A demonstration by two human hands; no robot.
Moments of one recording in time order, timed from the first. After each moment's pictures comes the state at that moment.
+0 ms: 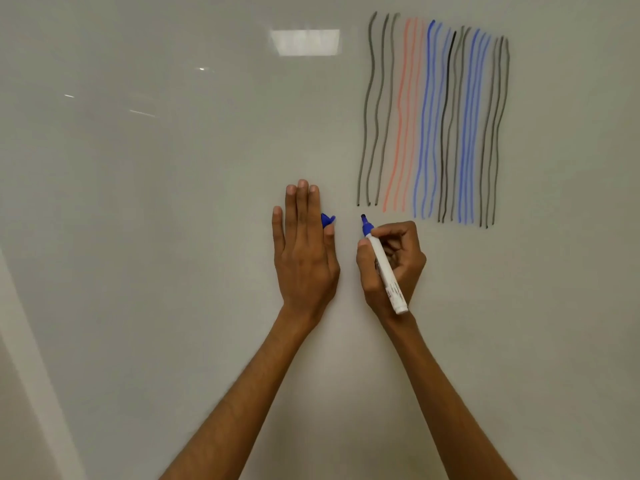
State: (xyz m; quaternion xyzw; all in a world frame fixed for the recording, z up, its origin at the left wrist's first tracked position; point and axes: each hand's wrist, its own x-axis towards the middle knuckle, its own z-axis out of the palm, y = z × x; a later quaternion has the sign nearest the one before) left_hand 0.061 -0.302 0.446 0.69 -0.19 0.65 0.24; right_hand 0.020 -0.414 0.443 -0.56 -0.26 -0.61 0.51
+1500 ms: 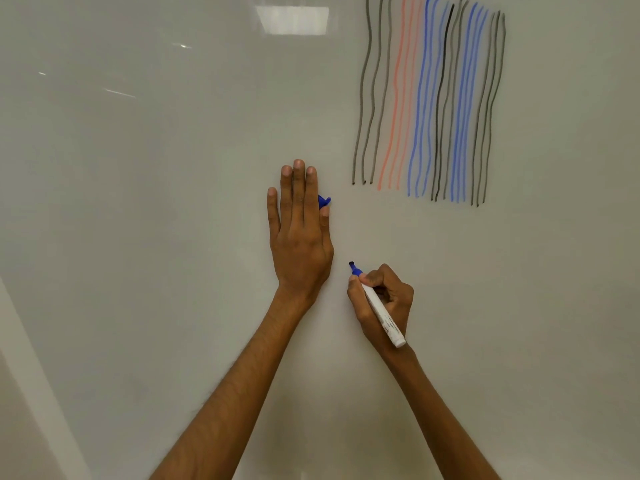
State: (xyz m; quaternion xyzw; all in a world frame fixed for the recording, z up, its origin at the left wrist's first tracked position) left_hand 0.059 -0.302 0.443 0.69 -0.19 0.66 0.23; right_hand 0.009 -0.420 0.359 -0.63 -0.22 -0.54 0.51
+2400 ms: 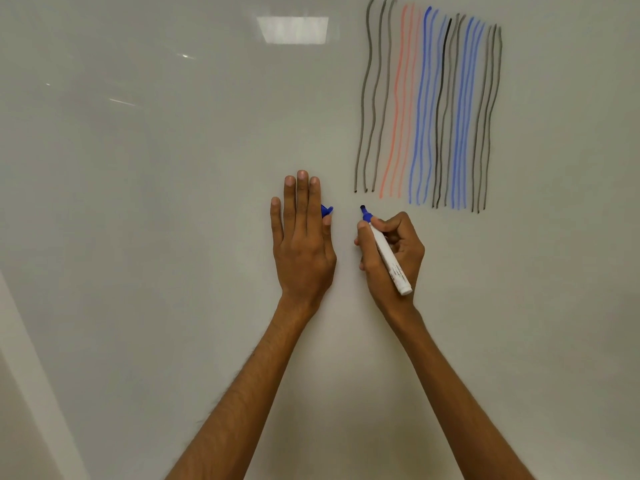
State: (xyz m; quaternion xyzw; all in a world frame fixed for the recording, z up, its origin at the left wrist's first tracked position) left_hand 0.061 -0.301 0.441 0.68 -0.19 0.66 0.23; right_hand 0.001 -0.411 0.440 -0.61 -0.18 -0.56 0.54
